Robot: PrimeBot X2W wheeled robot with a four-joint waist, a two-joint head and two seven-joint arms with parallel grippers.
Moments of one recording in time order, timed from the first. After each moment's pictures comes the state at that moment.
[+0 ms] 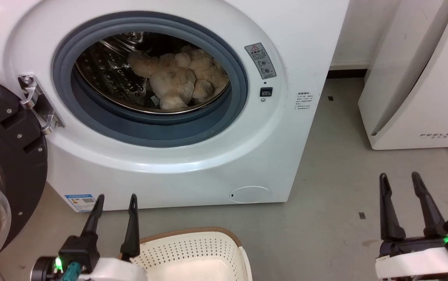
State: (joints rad) left arm -0.01 0.23 -0.18 0.08 -0.27 0.14 -0.26; right arm 0.00 -0.05 -0.07 -0.01 0.17 0.13 -0.26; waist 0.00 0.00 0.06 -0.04
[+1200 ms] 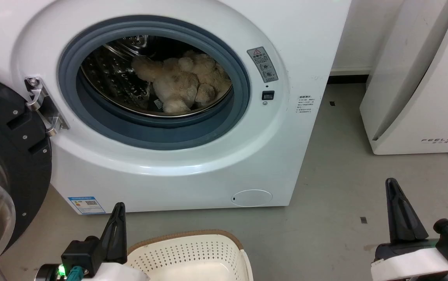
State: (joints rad) left arm 0.04 0.15 -0.10 0.07 -0.20 0.08 -0.21; right arm 0.02 -0.05 -0.05 -0.01 0.15 0.13 -0.21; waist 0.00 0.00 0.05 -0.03
